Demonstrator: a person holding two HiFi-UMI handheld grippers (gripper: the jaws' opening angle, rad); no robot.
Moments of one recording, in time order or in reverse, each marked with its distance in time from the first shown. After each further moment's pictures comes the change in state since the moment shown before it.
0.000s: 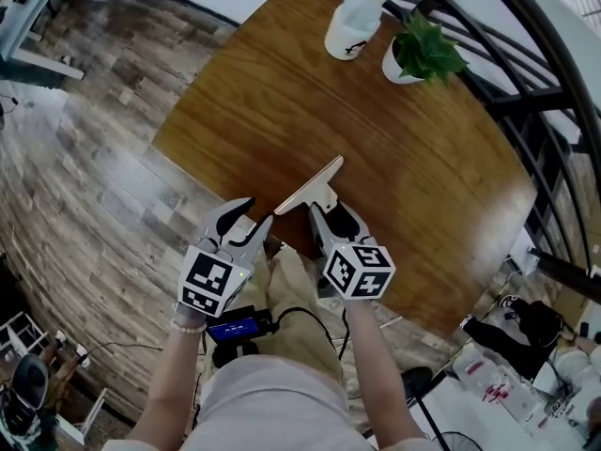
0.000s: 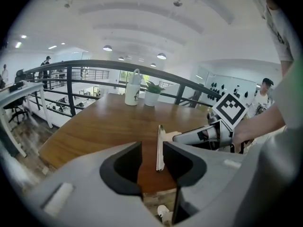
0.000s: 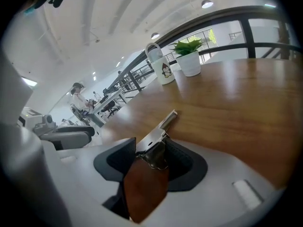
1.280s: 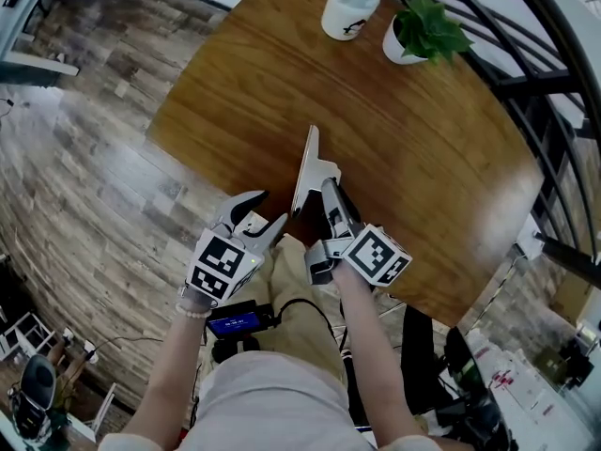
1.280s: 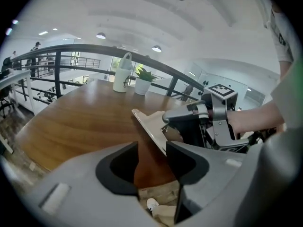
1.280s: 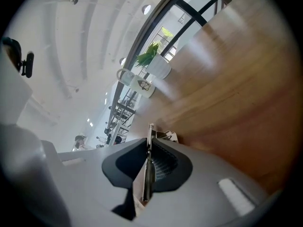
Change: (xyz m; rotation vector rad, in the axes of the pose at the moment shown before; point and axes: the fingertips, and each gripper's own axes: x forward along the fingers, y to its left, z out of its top) left arm 0.026 -0.025 -0.030 -0.018 0.094 -0.145; right arm -0.004 -0.002 0.025 0.541 -0.212 0.130
